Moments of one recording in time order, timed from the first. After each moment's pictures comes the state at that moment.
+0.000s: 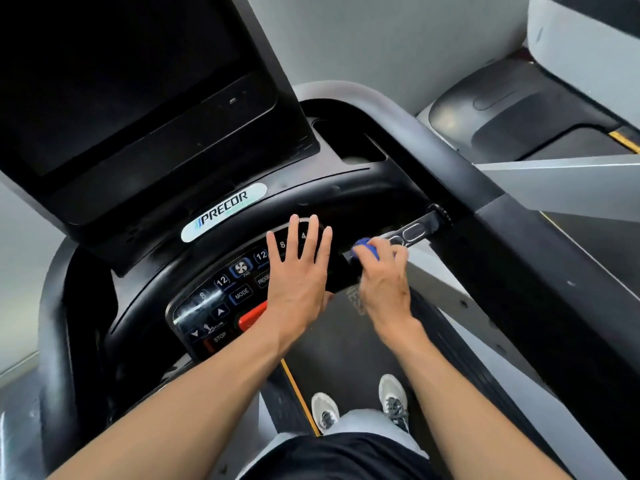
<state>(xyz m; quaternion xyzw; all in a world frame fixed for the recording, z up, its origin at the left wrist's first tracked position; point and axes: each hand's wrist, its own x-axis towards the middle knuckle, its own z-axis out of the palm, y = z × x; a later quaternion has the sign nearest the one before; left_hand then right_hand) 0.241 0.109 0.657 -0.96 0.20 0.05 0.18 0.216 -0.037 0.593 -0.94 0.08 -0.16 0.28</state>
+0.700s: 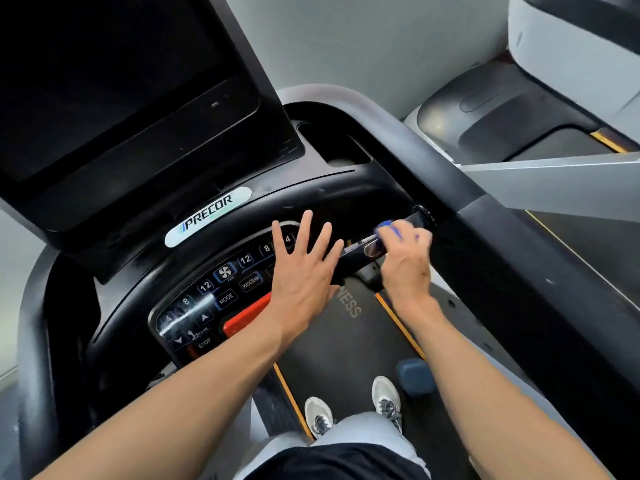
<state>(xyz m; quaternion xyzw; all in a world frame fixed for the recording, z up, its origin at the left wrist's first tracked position) 0.249 0.080 0.665 -0.94 0.27 0.04 0.20 0.235 -0.104 0.576 -0.95 0.11 -0.16 0.25</state>
